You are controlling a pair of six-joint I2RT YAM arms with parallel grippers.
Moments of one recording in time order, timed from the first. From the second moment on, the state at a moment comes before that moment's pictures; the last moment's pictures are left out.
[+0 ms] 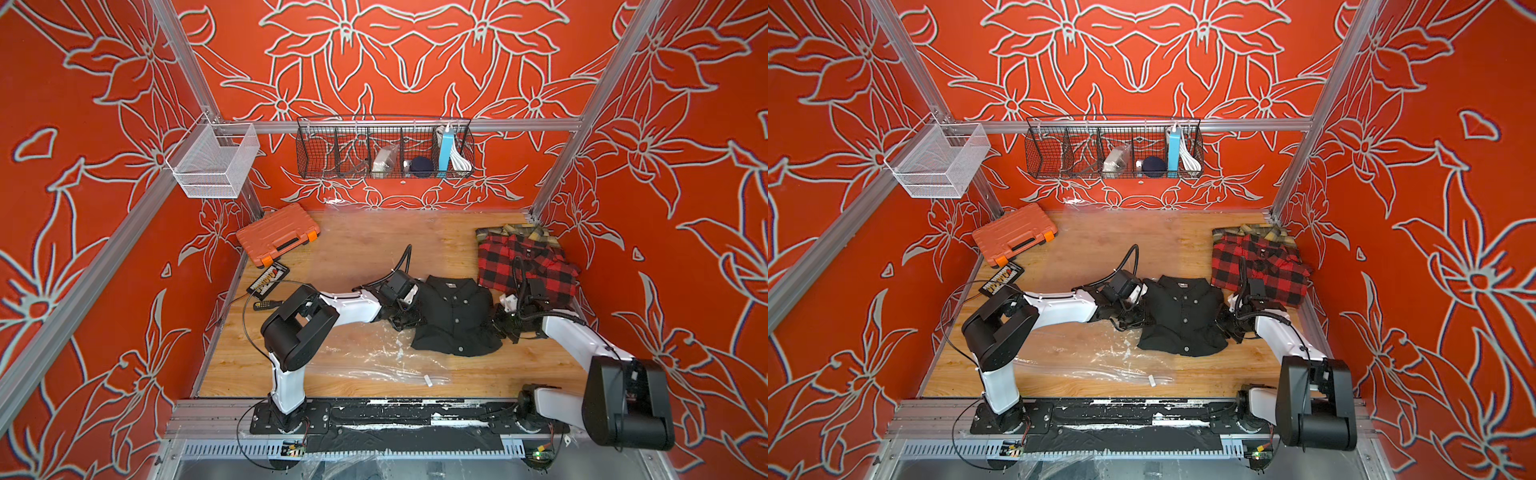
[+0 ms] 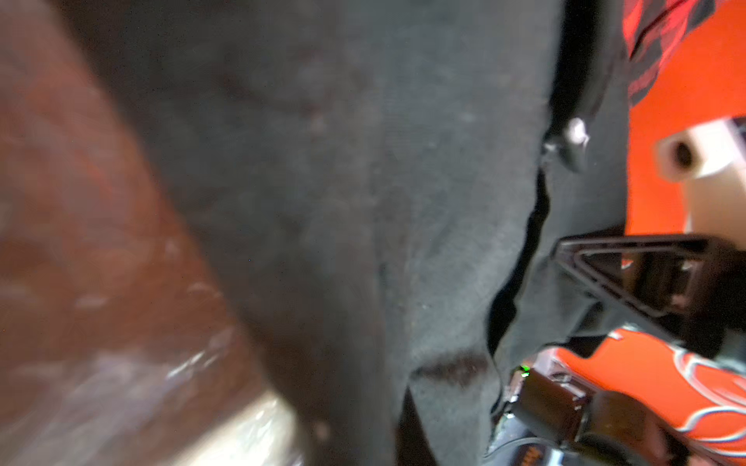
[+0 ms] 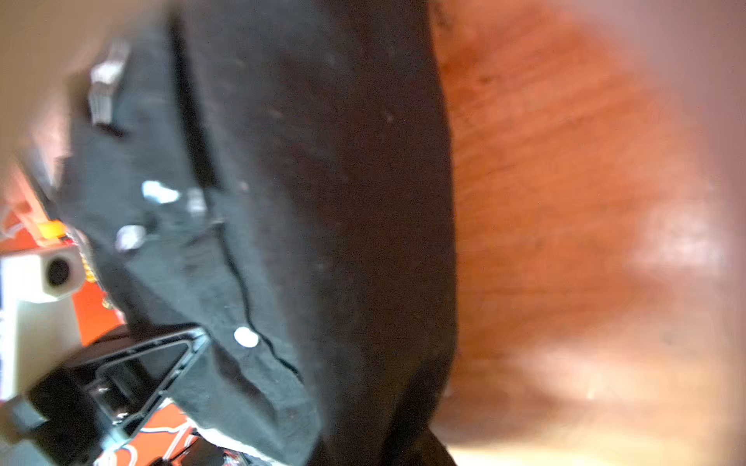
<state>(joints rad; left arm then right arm) -0.73 1.84 1.04 -0.13 0.46 -0.88 -0.02 1.21 0.60 -0.65 -0.53 0.53</state>
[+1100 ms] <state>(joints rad) -0.61 1.49 0.77 -0.34 0.30 -0.77 0.31 1.39 0.70 -0.48 -0.55 0.61</state>
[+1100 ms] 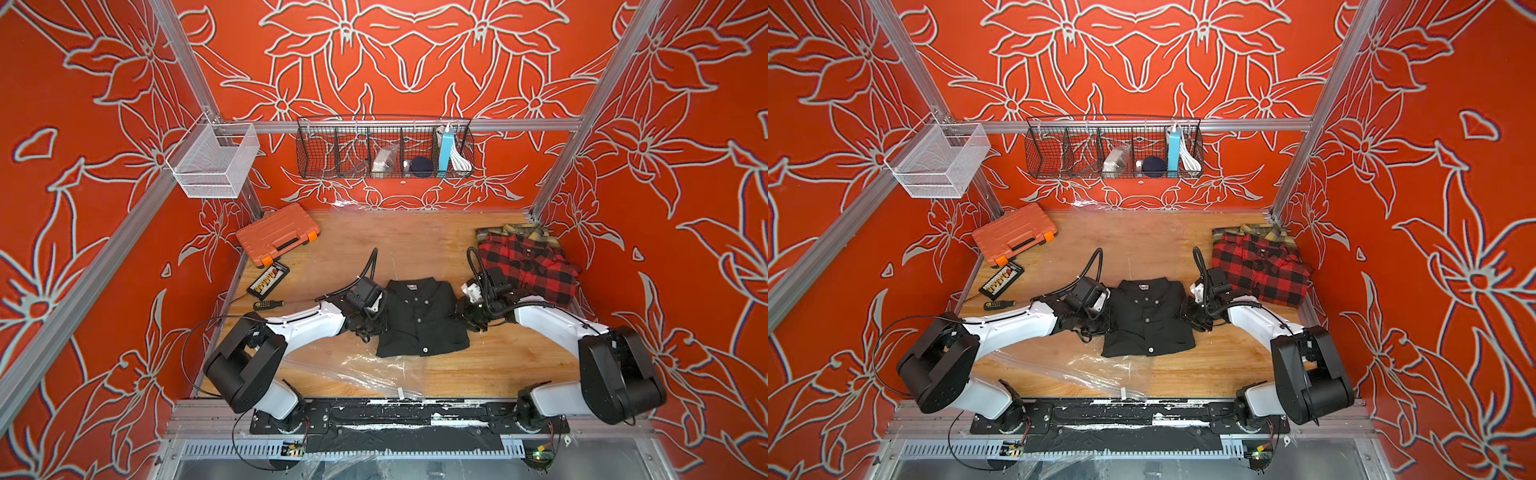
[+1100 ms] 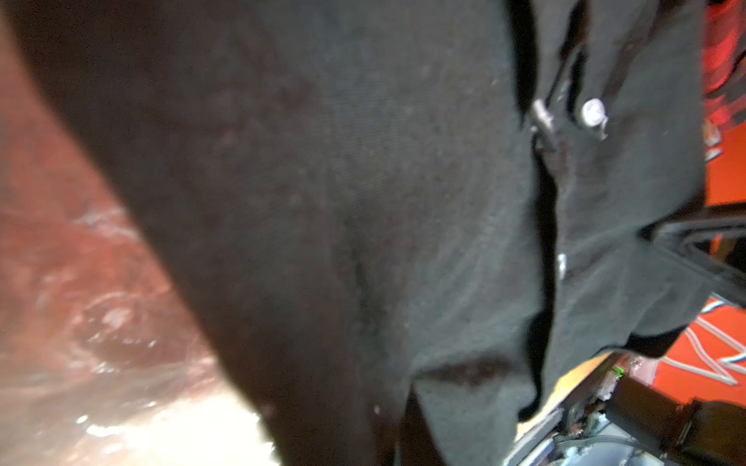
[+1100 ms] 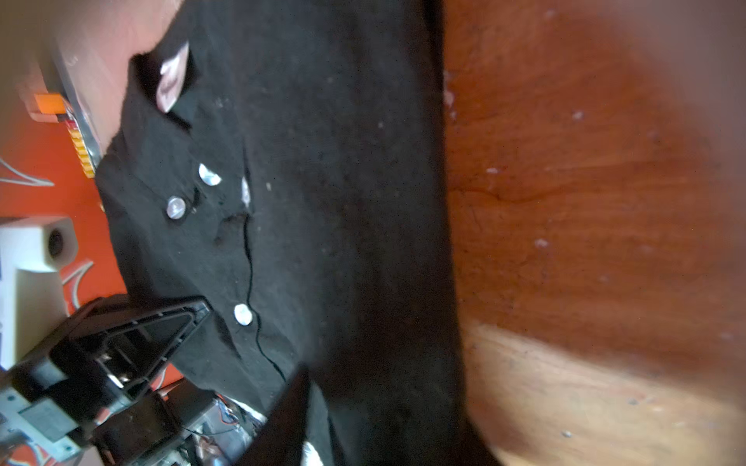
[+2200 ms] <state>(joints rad) -0.77 1.85 1.02 -0.18 0.41 -0.79 0.21 1.53 0.60 -0.28 -0.72 0.68</state>
